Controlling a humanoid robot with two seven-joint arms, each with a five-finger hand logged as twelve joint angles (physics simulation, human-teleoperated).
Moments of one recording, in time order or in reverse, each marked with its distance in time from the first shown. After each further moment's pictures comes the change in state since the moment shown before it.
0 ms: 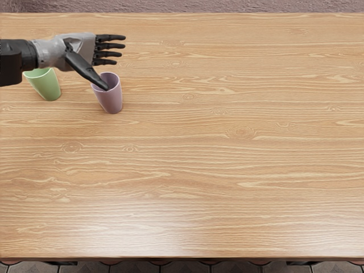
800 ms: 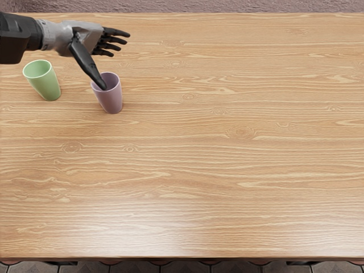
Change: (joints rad) left arm -0.145 -0.027 0.034 -0.019 0.234 0.000 0.095; right arm -0.003 0.000 0.000 -0.008 0.001 0.002 0.000
